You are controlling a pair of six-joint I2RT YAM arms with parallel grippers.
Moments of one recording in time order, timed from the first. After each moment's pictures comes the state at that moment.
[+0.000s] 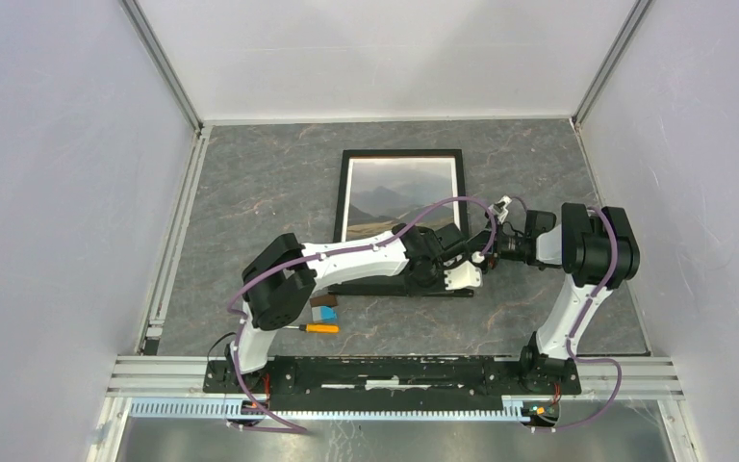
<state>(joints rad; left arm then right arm) -1.12 2.01 1.56 -0.80 0.06 0.45 -0.13 1.95 0.61 0.33 -1.46 0.48</state>
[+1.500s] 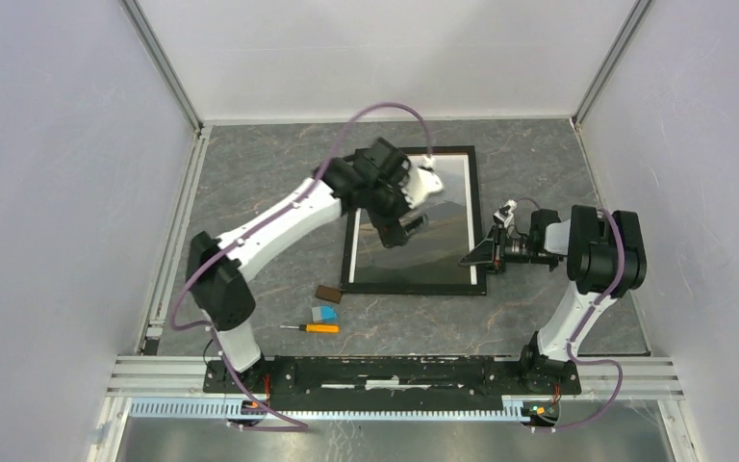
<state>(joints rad) -0.87 1.79 1.69 -0.89 0.19 0.41 -0.19 1.90 0.69 -0.15 -1.27 0.15</state>
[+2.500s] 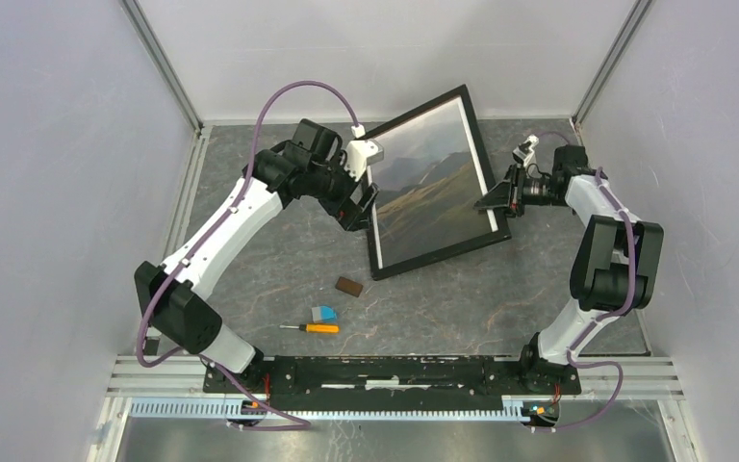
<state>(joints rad) -0.55 1.54 1.56 -0.91 0.40 0.25 -0.20 1.75 1.21 -0.70 -1.21 0.08</state>
